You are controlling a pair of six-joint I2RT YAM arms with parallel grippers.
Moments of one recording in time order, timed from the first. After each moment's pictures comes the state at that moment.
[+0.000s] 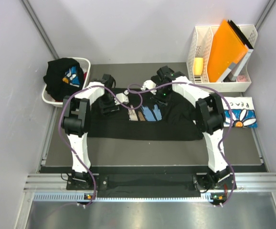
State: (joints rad) left arm -0.21 2.09 1.59 -0.90 0.03 1.11; right arm 0.47 2.21 1.89 -0.90 -0.25 -0.83
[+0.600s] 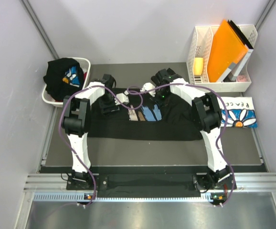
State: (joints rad) left arm -0.21 2.10 1.59 -0.90 0.02 1.11; right arm 0.47 2.28 1.89 -0.86 -0.26 -0.81
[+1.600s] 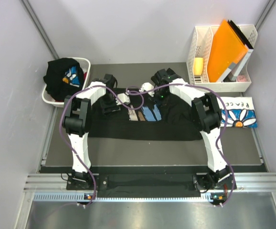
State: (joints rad) left arm -0.22 2.10 1.60 -0.91 0.02 1.11; right arm 0.48 2.27 1.89 -0.85 -0.27 -0.81
